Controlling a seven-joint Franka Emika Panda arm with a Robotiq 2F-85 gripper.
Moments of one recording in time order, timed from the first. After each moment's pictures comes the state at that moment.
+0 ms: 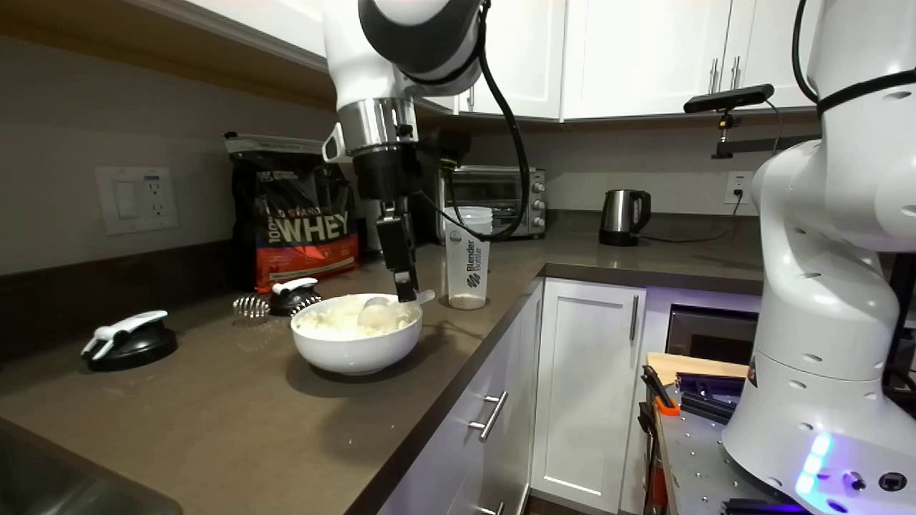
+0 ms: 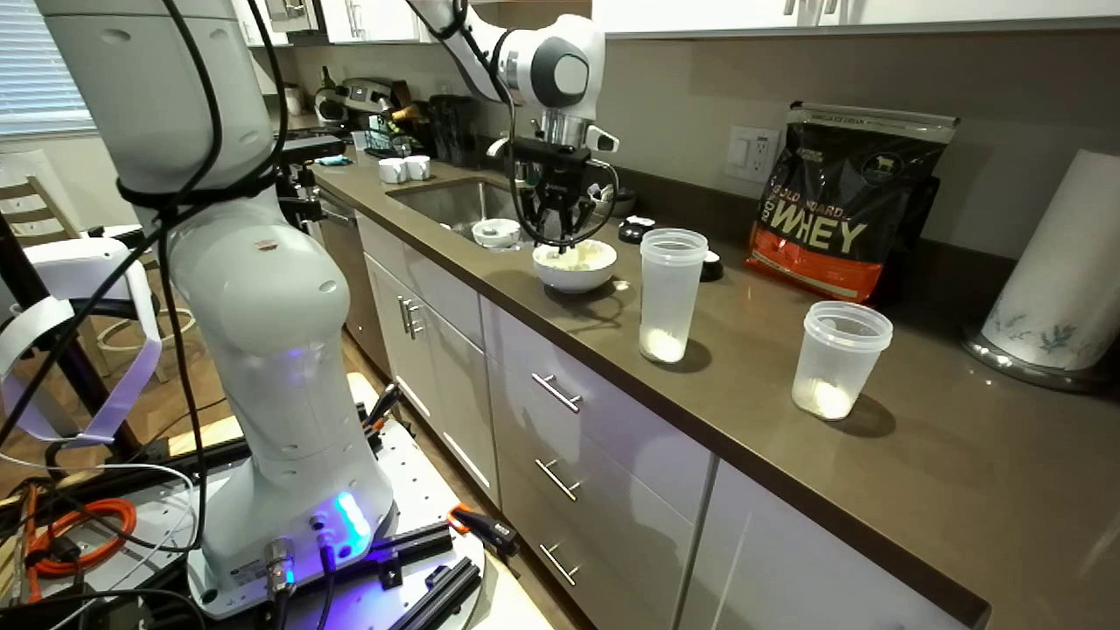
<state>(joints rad) 0.12 -0.02 0.12 -2.22 0.06 2.04 -0.22</state>
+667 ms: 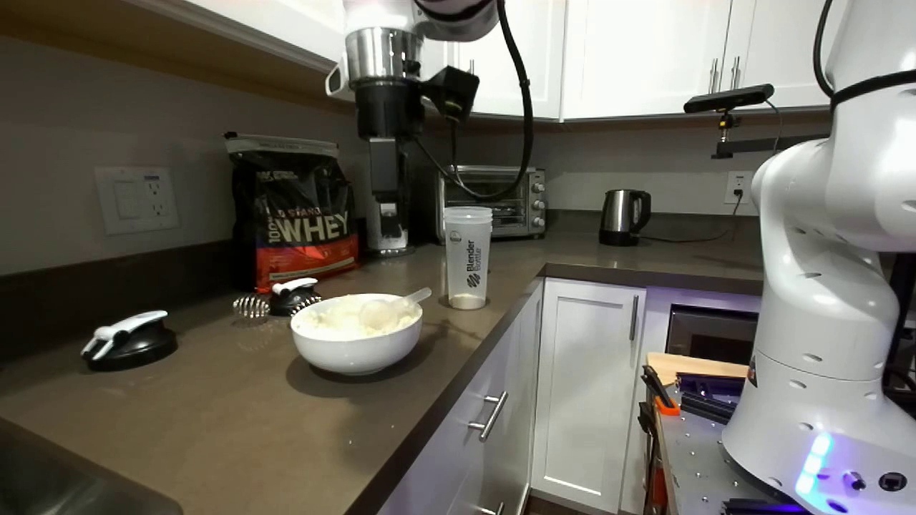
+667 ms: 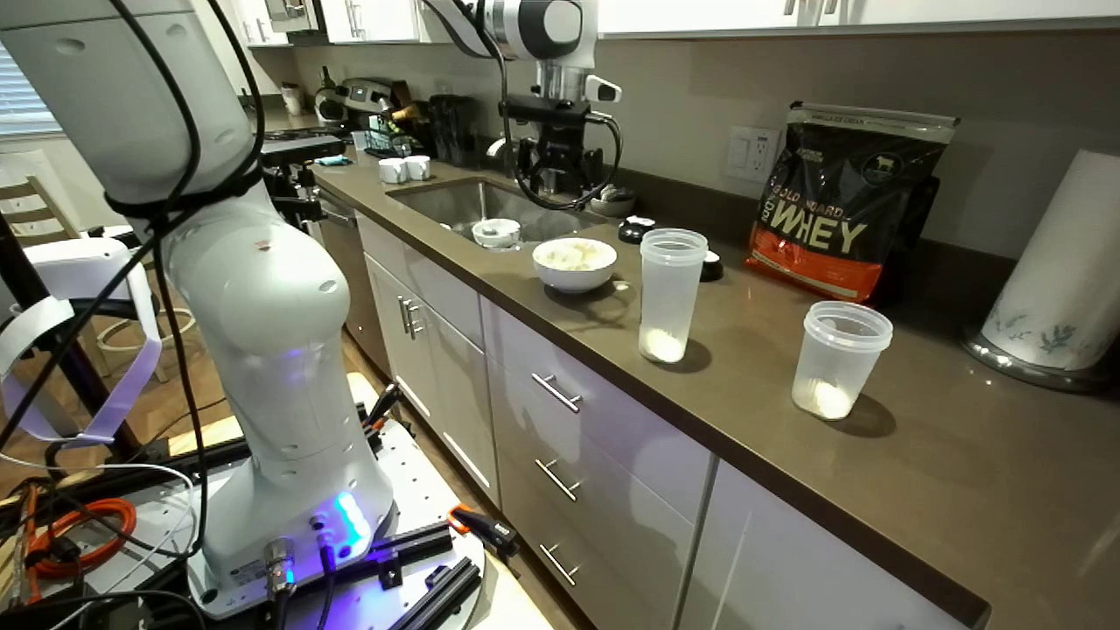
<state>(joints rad) 0.12 -0.15 0.11 -2.21 0.08 2.03 -0.22</state>
